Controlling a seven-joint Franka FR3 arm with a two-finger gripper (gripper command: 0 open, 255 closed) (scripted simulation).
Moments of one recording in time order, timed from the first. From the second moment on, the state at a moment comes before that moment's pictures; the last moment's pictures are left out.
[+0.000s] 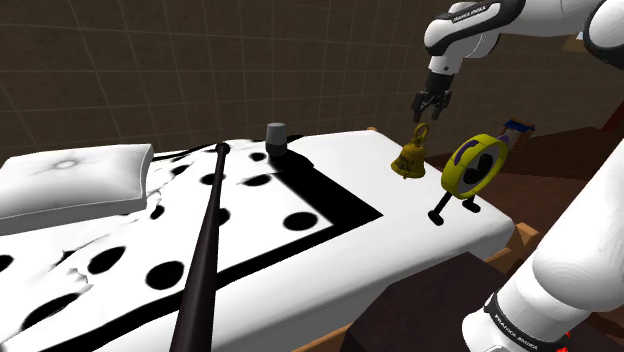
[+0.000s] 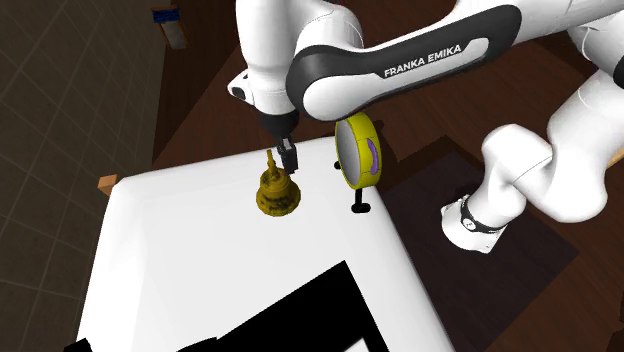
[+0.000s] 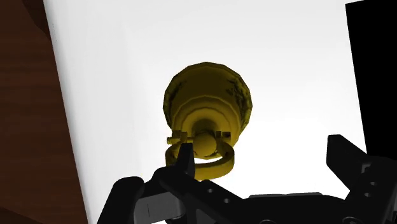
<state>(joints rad) -0.16 0.04 -0.48 -1.87 0.02 1.91 -0.38</state>
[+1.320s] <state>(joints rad) -0.22 0.22 -0.51 -1.80 0.13 1.99 -0.46</state>
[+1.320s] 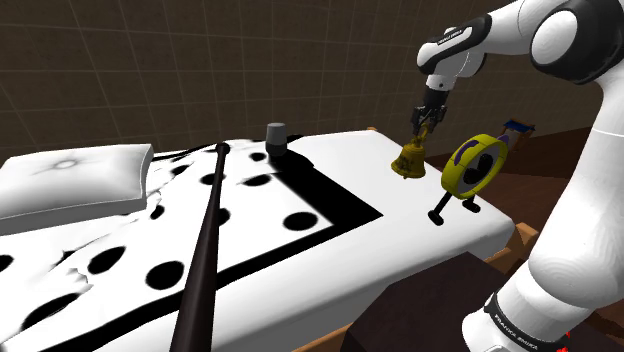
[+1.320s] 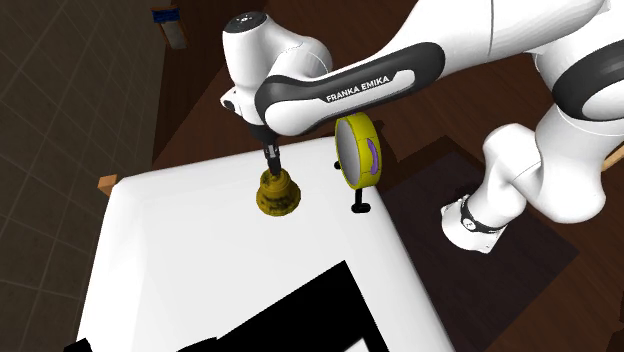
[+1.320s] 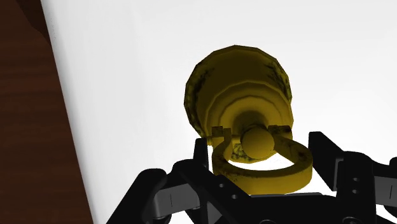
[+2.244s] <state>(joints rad) -0.22 0.20 -0.51 -1.70 0.11 1.87 -0.44</state>
